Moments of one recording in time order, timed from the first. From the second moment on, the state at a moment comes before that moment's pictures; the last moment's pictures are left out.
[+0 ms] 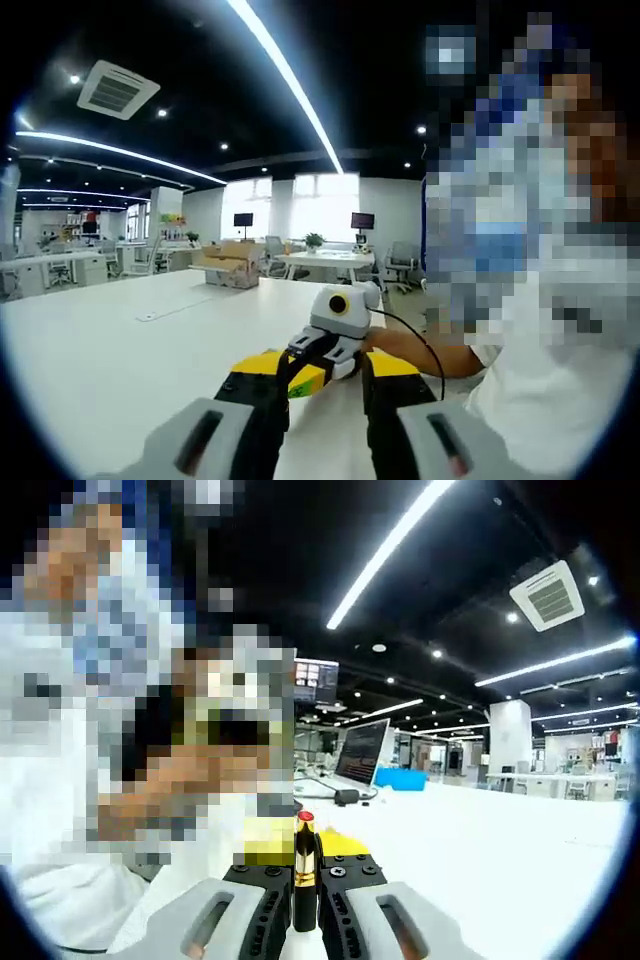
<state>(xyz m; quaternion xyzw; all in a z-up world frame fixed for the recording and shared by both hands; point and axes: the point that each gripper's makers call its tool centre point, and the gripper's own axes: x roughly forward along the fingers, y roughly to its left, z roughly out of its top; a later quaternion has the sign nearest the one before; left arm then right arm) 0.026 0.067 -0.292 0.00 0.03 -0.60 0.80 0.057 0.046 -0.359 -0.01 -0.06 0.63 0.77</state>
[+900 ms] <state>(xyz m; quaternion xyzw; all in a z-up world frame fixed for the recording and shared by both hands) 0.030 0.068 -0.293 0.00 0.03 -0.59 0.80 0.070 0.027 -0.363 0.03 -0.01 0.62 0.78</state>
